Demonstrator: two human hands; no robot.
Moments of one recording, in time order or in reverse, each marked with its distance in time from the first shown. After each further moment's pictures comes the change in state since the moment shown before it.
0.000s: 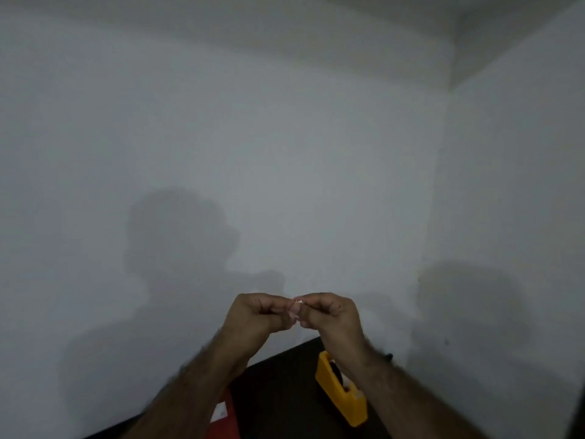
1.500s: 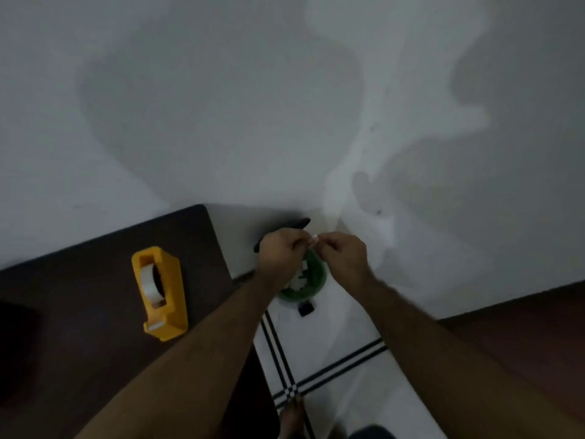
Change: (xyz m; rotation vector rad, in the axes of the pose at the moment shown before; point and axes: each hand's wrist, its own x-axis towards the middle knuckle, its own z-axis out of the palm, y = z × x) left_hand 0.293 -0.342 0.485 0.638 -0.012 -0.327; right_hand 0.147 0.317 -0.538 -0.563 -0.020 0.506
